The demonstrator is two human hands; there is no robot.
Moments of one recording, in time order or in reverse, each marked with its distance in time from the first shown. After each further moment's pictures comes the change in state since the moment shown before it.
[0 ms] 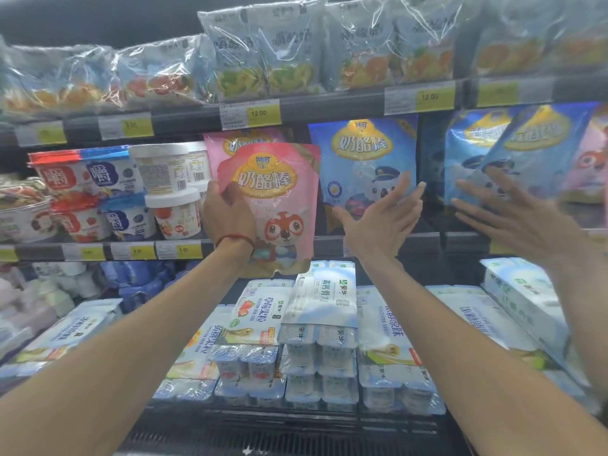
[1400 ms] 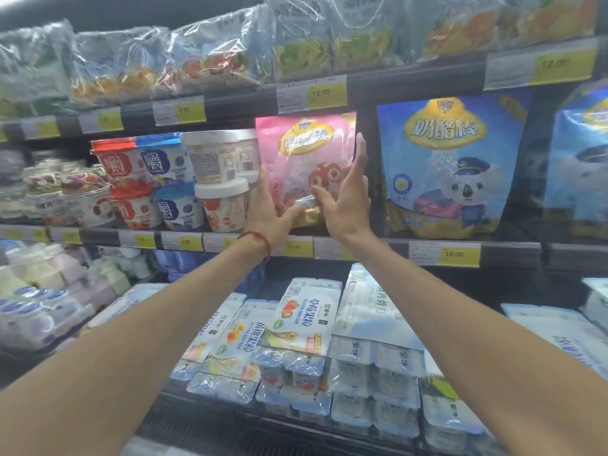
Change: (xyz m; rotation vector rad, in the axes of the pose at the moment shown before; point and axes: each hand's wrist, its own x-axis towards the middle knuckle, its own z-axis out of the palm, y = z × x) left_hand 0.036 -0.044 -0.018 0.166 -0.519 0.162; right_hand -0.022 -0.099 0.074 0.645 -0.325 -0.300
